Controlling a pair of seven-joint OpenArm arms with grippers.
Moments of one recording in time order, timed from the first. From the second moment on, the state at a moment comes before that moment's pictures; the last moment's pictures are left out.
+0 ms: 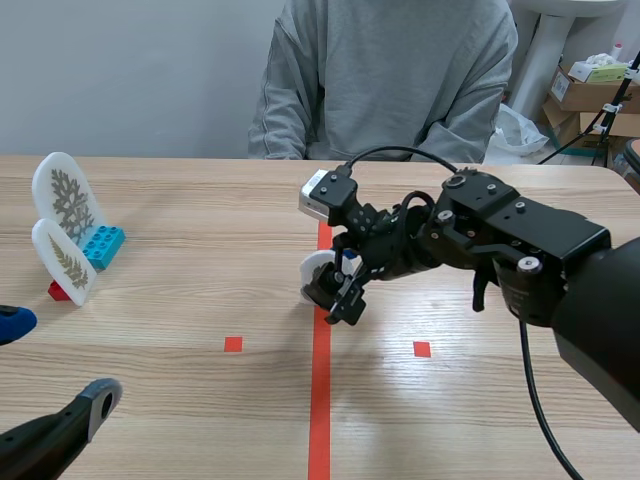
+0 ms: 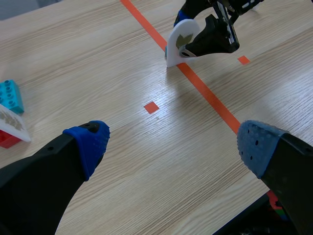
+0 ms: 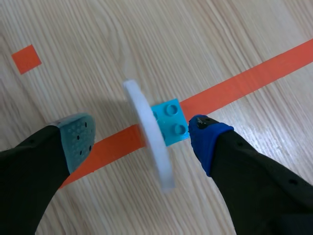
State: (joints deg) left arm 56.4 -12.3 -22.4 126.2 -11.0 -41.0 2.0; right arm 25.9 10.2 -32.7 52.2 2.3 39.7 -12.6
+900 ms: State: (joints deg) left arm 56.4 -12.3 -22.4 126.2 -11.0 -41.0 2.0; right arm 25.1 10.7 -32.7 52.3 2.5 39.4 -13.1
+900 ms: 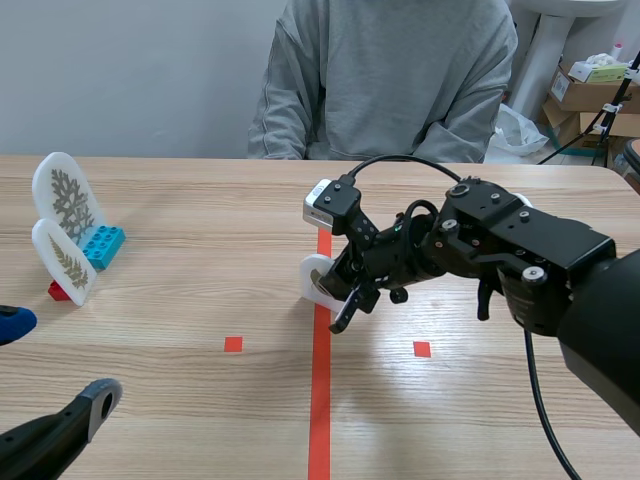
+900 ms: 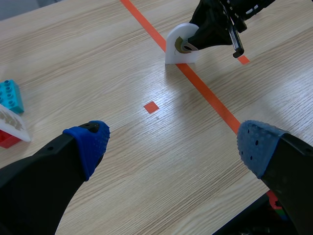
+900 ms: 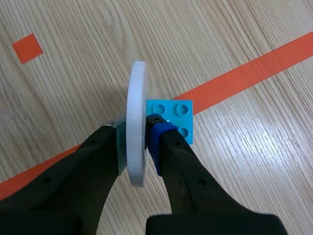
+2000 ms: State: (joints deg) left arm 53.6 -12.3 -22.4 126.2 -11.0 -41.1 3.2; right arm -10.6 26.4 19.4 83.5 22.6 29.4 -29.2
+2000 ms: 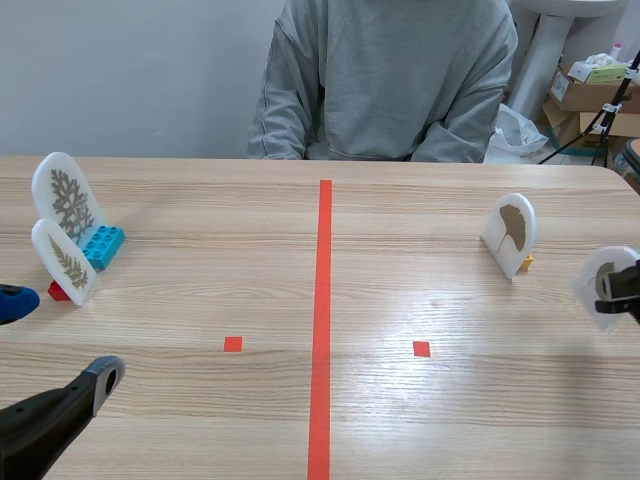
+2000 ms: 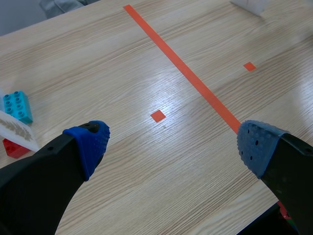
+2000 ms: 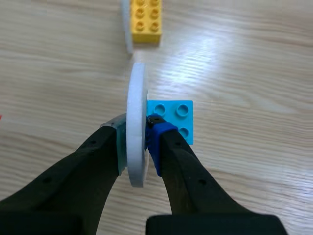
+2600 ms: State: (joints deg) left arm 53.5 -12.3 -22.4 126.2 -11.0 -41.1 3.2; right arm 8.9 25.8 14.0 58.6 18.3 33.1 -25.8
